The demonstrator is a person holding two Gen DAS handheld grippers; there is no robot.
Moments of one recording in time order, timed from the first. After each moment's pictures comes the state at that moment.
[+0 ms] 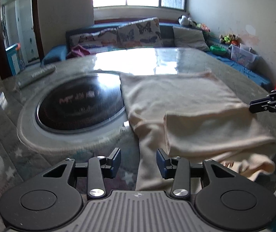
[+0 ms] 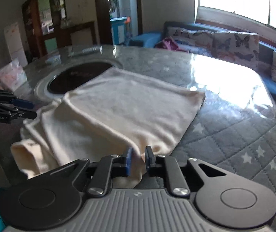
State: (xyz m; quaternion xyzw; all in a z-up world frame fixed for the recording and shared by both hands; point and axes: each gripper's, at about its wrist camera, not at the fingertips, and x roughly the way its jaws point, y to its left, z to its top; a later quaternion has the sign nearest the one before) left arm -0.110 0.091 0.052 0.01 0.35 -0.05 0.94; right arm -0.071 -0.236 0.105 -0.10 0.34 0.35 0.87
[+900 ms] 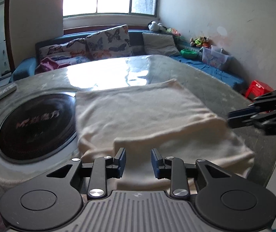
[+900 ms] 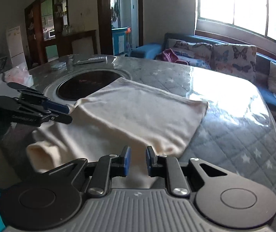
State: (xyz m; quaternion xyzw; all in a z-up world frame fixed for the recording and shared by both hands) left arm -0.077 0.045 0.047 0.02 0.33 -0.14 0.93; right arm -0.097 -0.220 0.106 -0.11 0.32 0.34 0.88
